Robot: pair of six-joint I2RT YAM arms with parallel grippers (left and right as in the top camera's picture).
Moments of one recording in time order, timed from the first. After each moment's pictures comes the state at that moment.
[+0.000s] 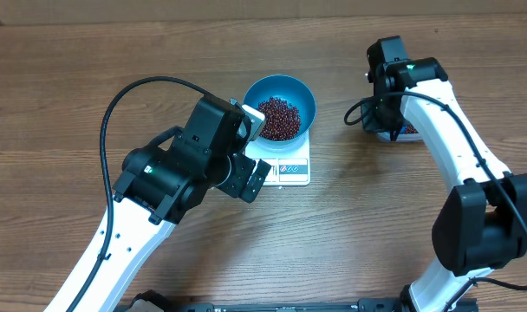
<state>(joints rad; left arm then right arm) -0.56 1.31 1.42 -1.14 -0.01 -0.02 0.17 1.87 1.58 -1.12 0.17 0.11</state>
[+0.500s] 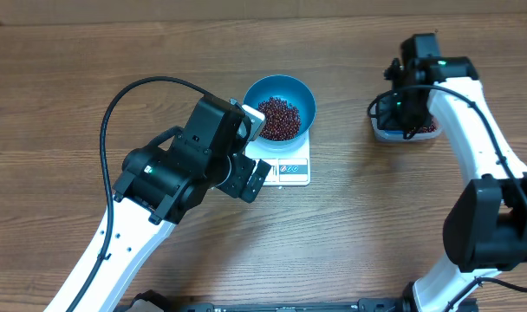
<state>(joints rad) -0.56 1.31 1.42 -1.14 -0.01 -0.02 0.02 1.87 1.58 -1.11 -0.09 0.04</state>
